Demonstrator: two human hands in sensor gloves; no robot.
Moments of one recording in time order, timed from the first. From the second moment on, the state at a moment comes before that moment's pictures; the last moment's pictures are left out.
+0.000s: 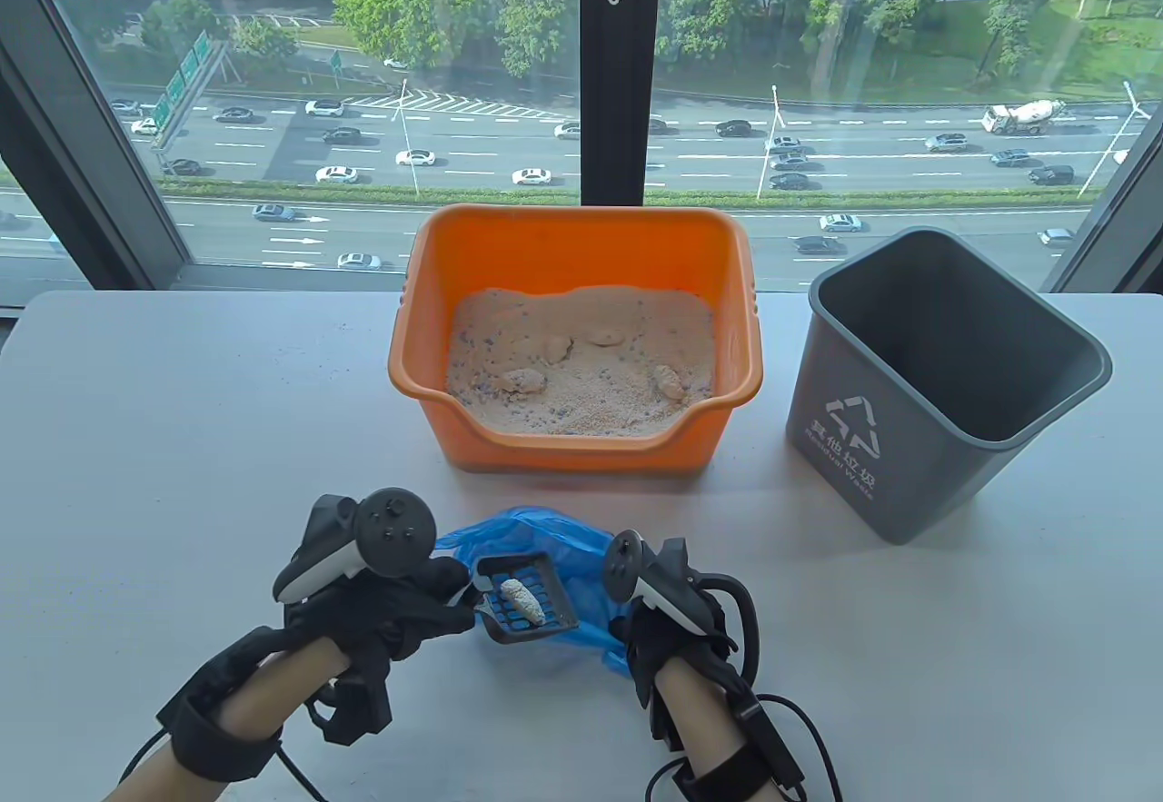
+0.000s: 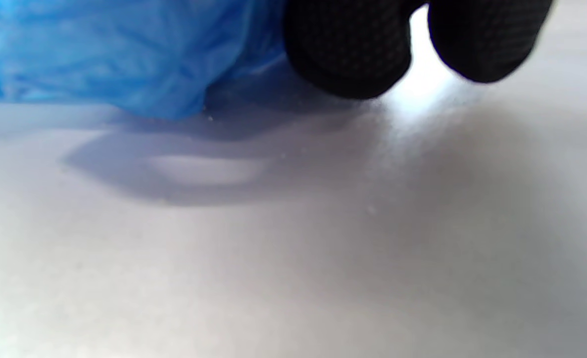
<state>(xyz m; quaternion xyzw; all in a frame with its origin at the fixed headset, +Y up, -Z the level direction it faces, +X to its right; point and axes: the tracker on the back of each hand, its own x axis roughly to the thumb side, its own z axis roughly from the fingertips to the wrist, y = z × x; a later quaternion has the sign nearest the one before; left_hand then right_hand) -0.195 -0.652 -0.313 -0.23 -0.17 0.11 0.95 0.054 -0.773 -0.327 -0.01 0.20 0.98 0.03</state>
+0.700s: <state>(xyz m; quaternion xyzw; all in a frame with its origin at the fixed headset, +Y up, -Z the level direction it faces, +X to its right) -0.252 -0.596 -0.317 -0.20 -0.09 0.22 0.95 0.052 -0.775 -0.324 0.00 0.22 0.98 0.03</state>
